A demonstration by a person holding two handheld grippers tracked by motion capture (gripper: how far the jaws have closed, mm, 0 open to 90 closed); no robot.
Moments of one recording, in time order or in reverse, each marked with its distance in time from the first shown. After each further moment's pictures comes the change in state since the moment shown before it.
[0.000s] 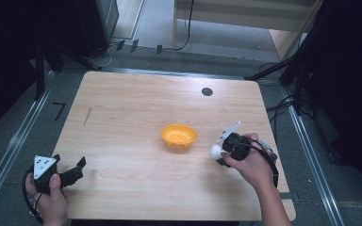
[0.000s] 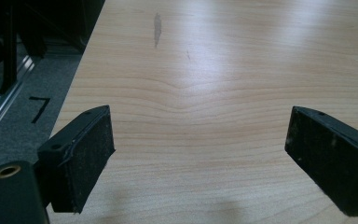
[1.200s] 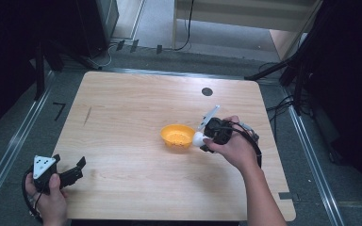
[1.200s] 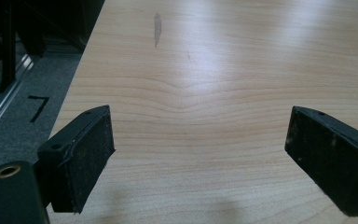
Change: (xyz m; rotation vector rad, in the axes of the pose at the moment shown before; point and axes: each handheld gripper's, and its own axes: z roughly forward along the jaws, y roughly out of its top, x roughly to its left) left arm 0.001 0.000 0.000 0.001 -0.005 -0.006; right arm -0.004 0.070 -0.002 -0.027 0.025 -0.126
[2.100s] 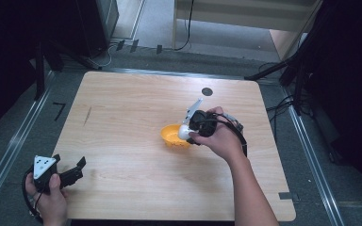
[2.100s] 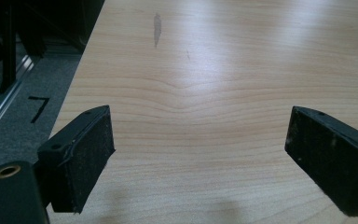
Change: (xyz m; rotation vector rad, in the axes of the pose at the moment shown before) left arm 0.000 0.000 0.000 -0.001 0.001 0.000; right arm -0.001 0.046 0.009 -0.030 -0.002 -0.112
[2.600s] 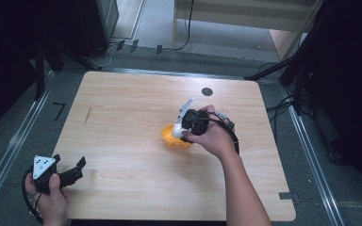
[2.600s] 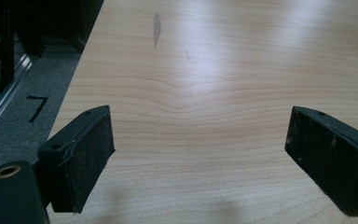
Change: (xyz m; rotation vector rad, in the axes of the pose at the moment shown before) left arm 0.000 0.000 0.000 -0.003 -0.006 -0.006; right arm -0.002 0.016 0.015 -0.005 -0.016 -0.035
